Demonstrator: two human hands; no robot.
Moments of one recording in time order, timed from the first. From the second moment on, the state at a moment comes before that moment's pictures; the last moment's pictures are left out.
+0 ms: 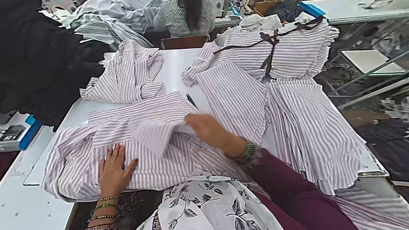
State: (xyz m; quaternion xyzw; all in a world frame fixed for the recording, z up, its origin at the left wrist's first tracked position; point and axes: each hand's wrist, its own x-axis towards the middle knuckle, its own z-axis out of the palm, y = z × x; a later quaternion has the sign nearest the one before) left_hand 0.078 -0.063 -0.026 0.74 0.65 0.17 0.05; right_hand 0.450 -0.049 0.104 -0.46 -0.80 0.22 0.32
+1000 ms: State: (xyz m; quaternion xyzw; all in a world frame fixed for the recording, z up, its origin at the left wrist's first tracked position) left_hand 0.007 0.134 0.051 0.83 0.51 -0.06 0.23; right_hand 0.377 -0.071 0.061 -0.55 -0.77 0.20 0.27
